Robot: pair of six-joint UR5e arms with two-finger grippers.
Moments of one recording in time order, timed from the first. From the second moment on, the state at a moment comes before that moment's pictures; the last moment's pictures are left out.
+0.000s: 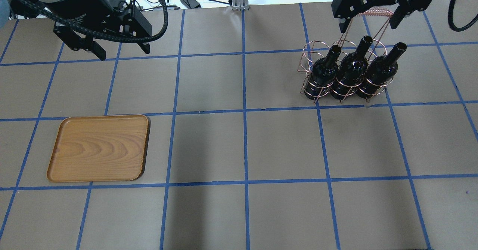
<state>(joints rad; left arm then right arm) -1.57 -1.55 -1.47 -1.61 1.50 -0.07 1.58 -1.54 1.32 -1.43 -1.60 0.00</state>
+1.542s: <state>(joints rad) -1.57 -1.55 -1.47 -1.61 1.50 -0.07 1.44 -1.33 1.44 -1.70 -1.60 -0.26</state>
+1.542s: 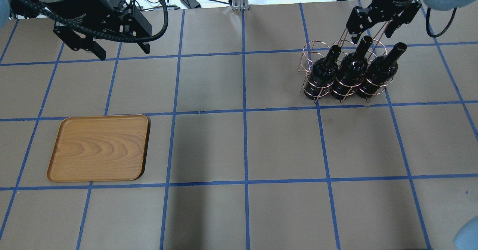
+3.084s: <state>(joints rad) -1.57 -1.55 -1.47 -1.61 1.50 -0.07 1.44 -1.27 1.50 -1.81 -1.60 -0.26</state>
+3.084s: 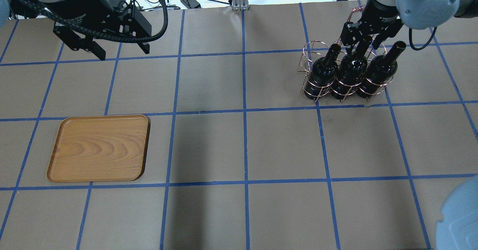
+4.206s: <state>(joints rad) -1.57 -1.55 -1.47 -1.61 1.50 -0.07 1.44 -1.29 1.50 -1.78 -1.61 -0.26</state>
